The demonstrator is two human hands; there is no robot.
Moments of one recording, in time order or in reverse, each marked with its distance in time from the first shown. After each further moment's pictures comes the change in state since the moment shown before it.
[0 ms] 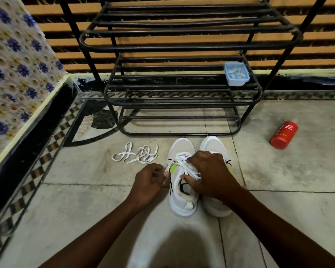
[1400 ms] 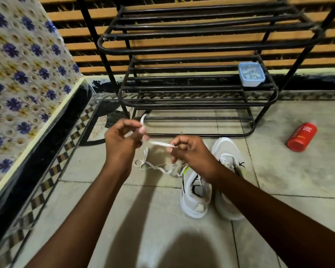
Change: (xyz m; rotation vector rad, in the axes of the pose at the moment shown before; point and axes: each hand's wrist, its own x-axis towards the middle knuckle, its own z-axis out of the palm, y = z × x) left_hand 0.035 0.063 -0.101 -0.582 0.379 0.158; right_hand 0.060 -0.066 -0.019 1.333 -0.038 0.080
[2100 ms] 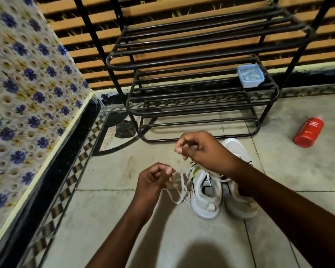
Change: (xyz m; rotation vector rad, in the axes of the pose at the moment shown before) left_hand -0.085 -0.025 0.000 0.112 -0.288 -0.203; right_hand -0.009 -0.031 -0.013 -0.349 -0.083 -0.170
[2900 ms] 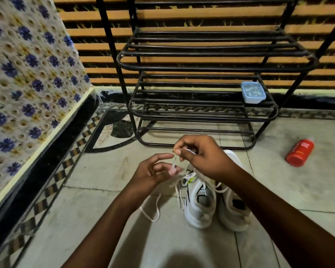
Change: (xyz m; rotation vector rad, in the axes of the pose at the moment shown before) left_hand 0.033 0.006 -0.017 -0.142 -0.245 -0.029; right_hand 0.008 -0.021 0.000 -0.156 0.010 -0.074
